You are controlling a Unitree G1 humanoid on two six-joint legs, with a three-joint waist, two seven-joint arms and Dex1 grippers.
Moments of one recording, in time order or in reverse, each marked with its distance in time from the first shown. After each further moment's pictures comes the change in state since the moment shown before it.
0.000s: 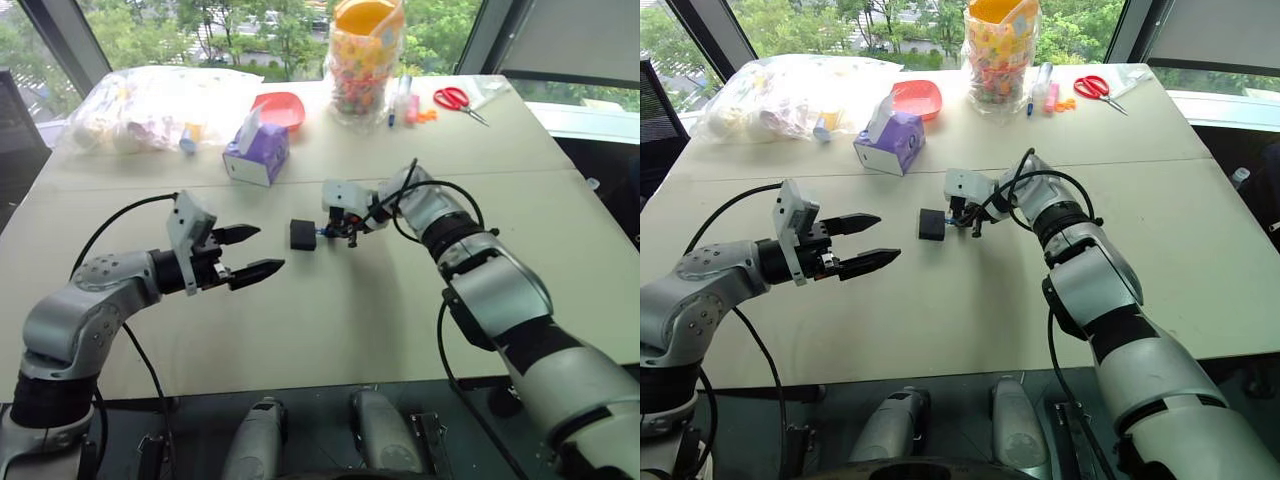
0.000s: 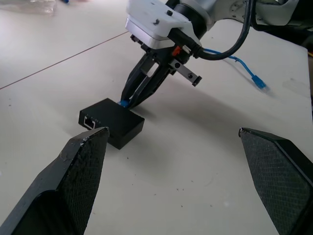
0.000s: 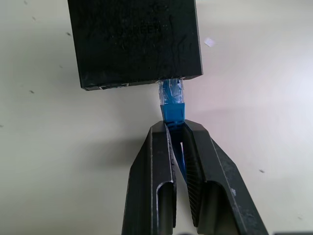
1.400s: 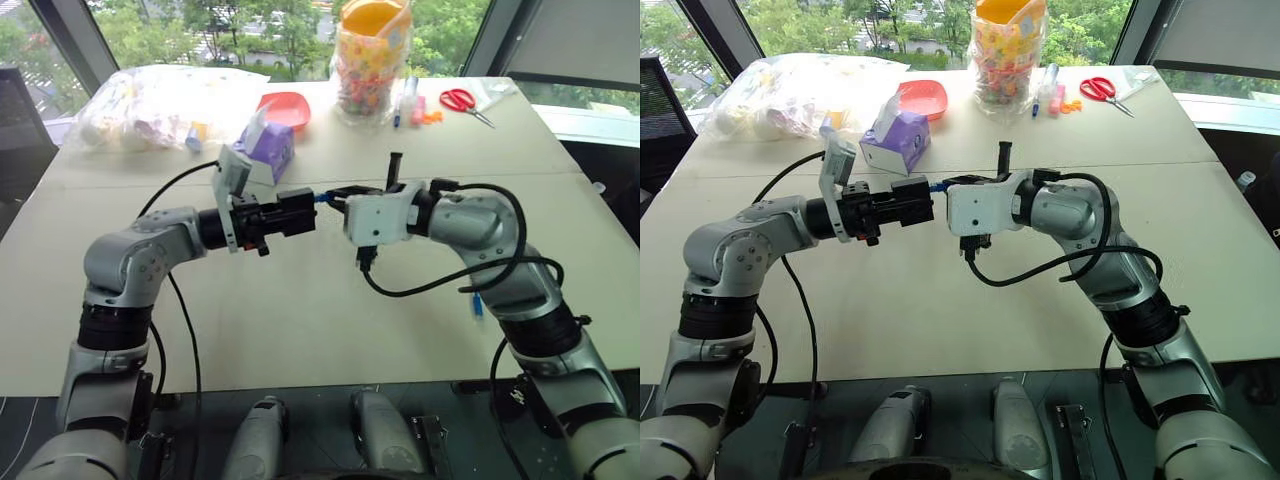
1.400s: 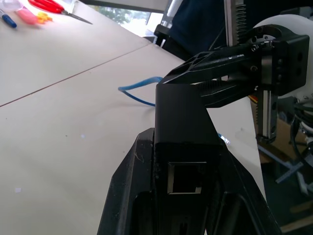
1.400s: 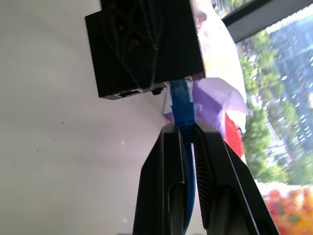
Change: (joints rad) left arm -0.330 -0.148 -0.098 0.273 -0.043 0.110 -0.075; right arm 0.527 -0.244 -0.130 -1.449 0.059 0.339 -0.147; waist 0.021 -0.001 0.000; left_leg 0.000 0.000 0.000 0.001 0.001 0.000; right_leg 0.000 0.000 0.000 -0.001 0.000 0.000
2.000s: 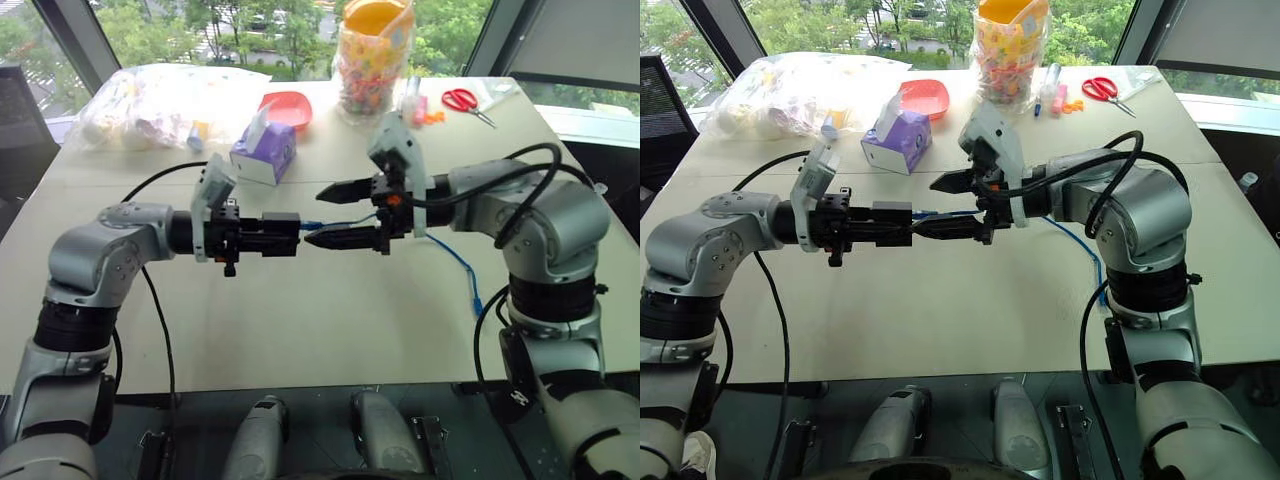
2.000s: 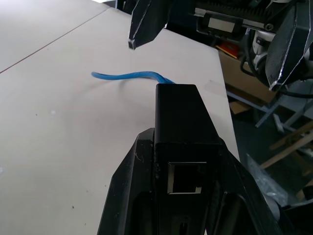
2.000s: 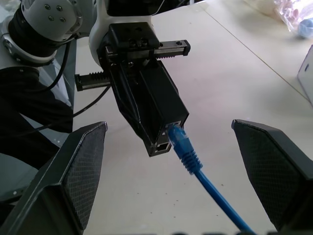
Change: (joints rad) left arm 0.006 0.158 -0.048 -0.022 0.043 -0.054 -0.292; right arm -0.227 0.072 -0.193 0.001 0.722 0.971 0.049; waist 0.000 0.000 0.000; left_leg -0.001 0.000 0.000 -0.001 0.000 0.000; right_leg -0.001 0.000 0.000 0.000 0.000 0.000
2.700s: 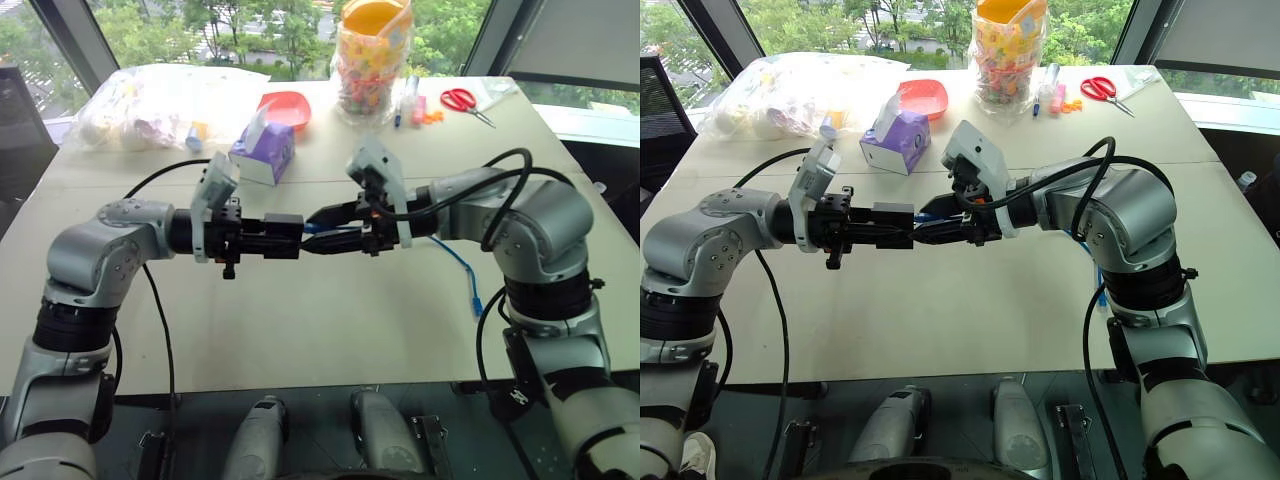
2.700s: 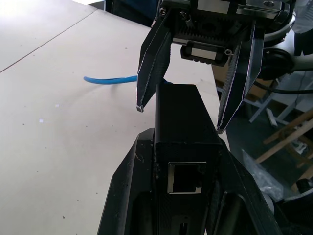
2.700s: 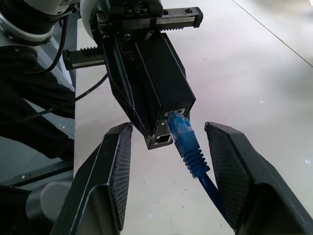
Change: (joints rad) left arm -0.005 0.000 -0.001 -0.025 0.002 -0.001 -0.018; right arm 0.000 -0.042 0.095 0.006 0.069 -0.011 -0.075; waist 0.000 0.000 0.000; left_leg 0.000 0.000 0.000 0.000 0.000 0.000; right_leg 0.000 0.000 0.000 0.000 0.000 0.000
